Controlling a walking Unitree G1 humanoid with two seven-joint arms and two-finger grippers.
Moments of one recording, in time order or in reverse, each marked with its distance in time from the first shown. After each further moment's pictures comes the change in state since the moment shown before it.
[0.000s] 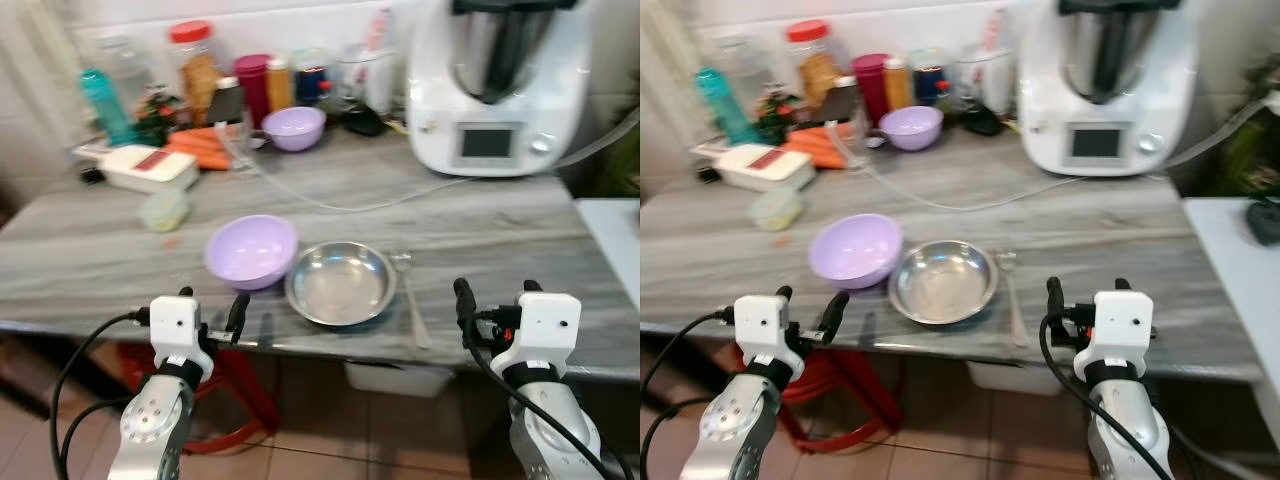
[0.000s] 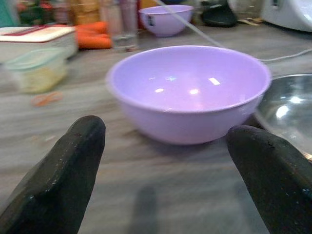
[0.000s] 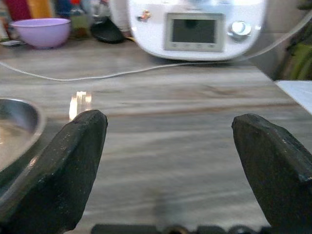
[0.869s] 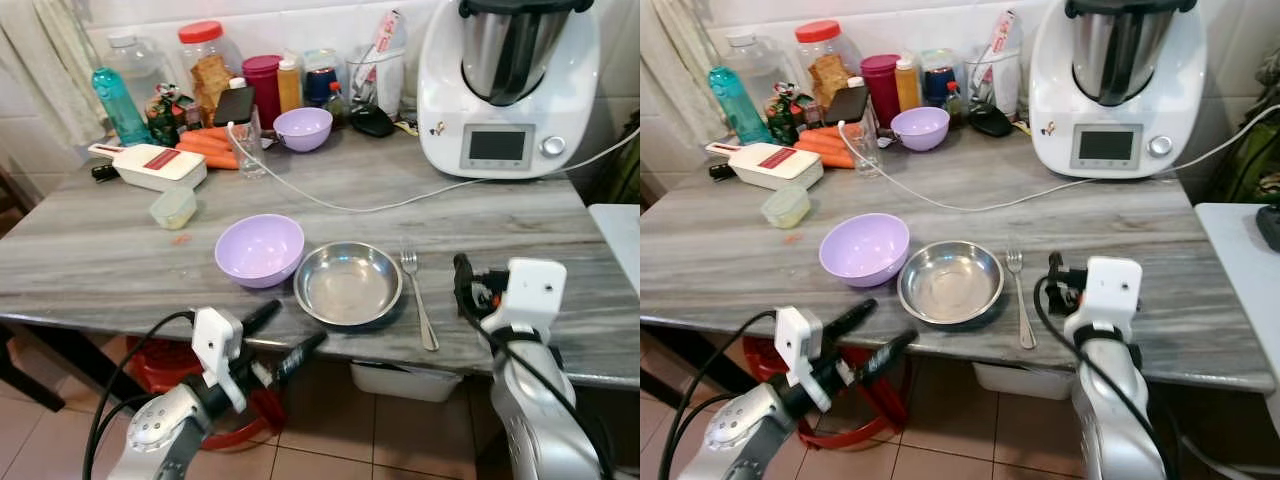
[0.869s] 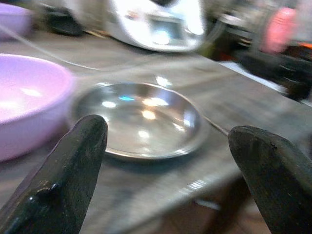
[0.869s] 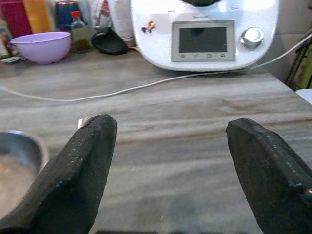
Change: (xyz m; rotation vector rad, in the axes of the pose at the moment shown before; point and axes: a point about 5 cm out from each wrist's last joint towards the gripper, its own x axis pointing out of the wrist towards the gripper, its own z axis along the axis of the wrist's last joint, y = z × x) left arm -0.018 -0.043 0.011 -0.179 -0.044 -0.582; right arm 0.027 0.010 0.007 0.037 0.008 -0.041
